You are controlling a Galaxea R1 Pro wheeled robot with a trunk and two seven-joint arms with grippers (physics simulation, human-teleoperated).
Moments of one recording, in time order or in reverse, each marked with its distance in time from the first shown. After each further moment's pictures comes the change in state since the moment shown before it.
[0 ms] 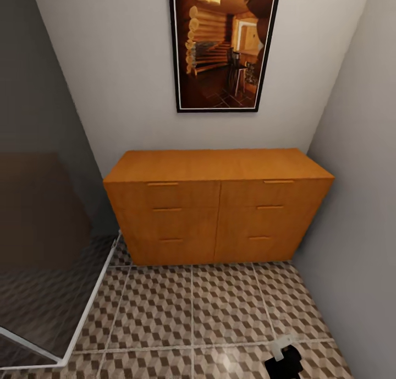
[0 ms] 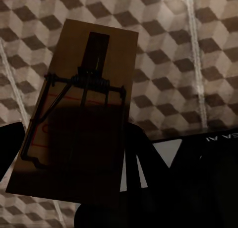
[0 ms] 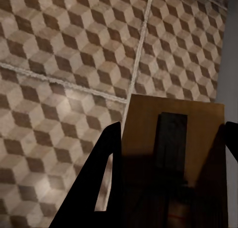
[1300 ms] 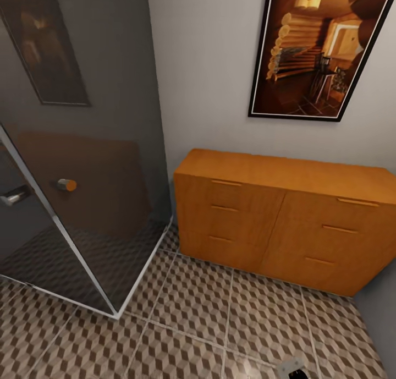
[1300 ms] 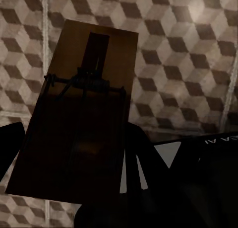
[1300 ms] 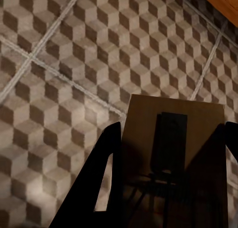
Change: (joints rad) left arm 0.006 -0.002 0.000 -0.001 0.001 0.000 0.001; right arm 0.090 0.001 0.000 0.028 -0.002 -0.103 0.001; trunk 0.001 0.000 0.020
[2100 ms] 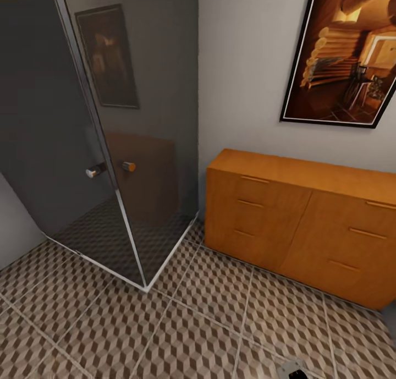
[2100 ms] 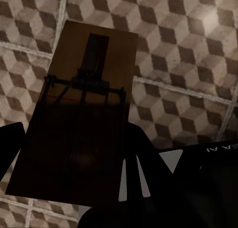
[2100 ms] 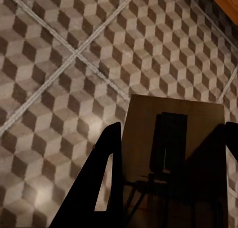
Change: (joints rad) left arm 0.002 0.000 0.000 0.004 0.000 0.000 0.000; right arm 0.001 0.000 0.000 0.000 0.000 -0.002 0.000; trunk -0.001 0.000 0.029
